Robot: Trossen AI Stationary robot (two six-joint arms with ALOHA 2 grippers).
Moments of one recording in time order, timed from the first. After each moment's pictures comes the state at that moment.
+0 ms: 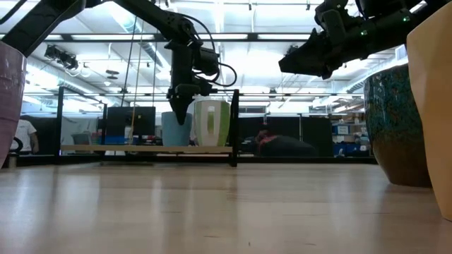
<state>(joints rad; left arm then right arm) 0.64 2.03 1.79 -1.20 -0.14 0.23 0.06 1.15 0.43 0.52 0.37 0.03</state>
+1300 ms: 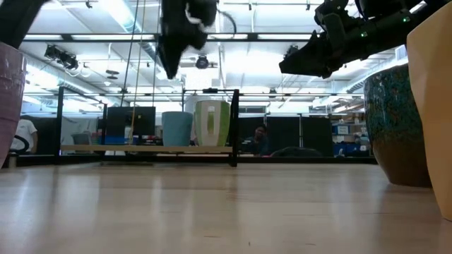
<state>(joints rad) 0.41 1.84 1.94 -1.57 -0.09 -0.02 0.06 1.15 0.43 0.51 0.37 -0.01</state>
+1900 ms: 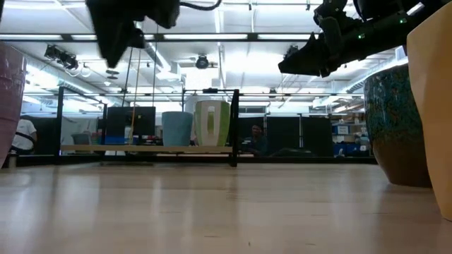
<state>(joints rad) -0.14 1.65 1.48 -1.40 0.08 -0.35 0.03 1.15 0.43 0.53 0.37 -0.05</state>
